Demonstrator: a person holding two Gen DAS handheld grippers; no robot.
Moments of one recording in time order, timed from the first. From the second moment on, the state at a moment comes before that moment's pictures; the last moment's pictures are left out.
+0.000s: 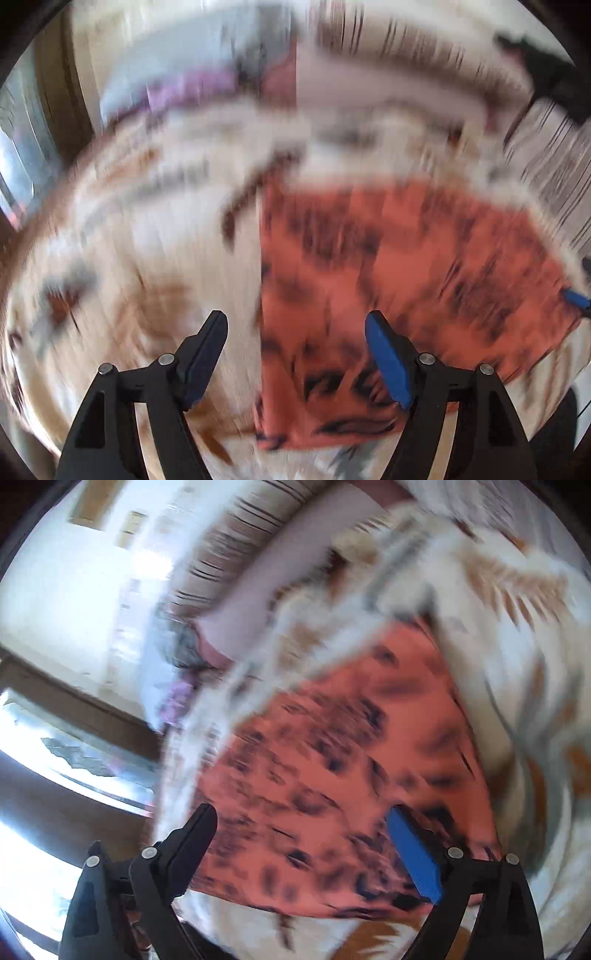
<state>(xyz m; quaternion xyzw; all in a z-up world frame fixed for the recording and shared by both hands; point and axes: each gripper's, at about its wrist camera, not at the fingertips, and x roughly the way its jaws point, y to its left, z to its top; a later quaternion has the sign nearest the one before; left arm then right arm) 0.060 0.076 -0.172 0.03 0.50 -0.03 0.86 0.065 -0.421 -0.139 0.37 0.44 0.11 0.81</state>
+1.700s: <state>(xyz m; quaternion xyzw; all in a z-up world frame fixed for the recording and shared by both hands) 0.061 -0.114 -0.166 0.09 0.48 -0.10 0.87 -0.023 -0.477 -0.195 0.51 0.37 0.03 0.78</state>
